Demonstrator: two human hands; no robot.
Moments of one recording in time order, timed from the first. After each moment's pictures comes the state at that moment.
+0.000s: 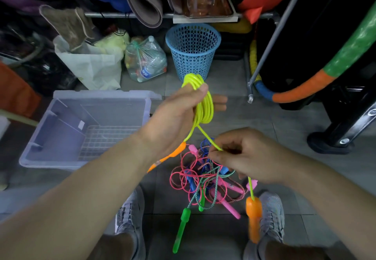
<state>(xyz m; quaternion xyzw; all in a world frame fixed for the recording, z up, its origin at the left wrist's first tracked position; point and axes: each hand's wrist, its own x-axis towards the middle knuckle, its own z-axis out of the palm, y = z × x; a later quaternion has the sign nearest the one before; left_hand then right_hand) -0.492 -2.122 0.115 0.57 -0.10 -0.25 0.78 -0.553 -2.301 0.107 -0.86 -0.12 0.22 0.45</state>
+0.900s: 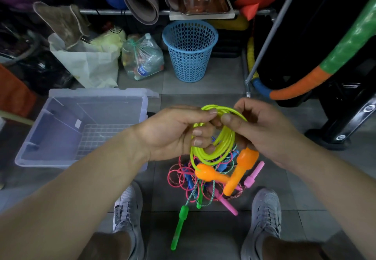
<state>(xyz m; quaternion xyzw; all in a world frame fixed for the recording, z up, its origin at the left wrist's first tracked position) -0.496 -2.113 0.112 0.45 -0.08 -0.52 0.72 -0.543 -2.314 0.114 -0.77 0.01 0.10 0.63</state>
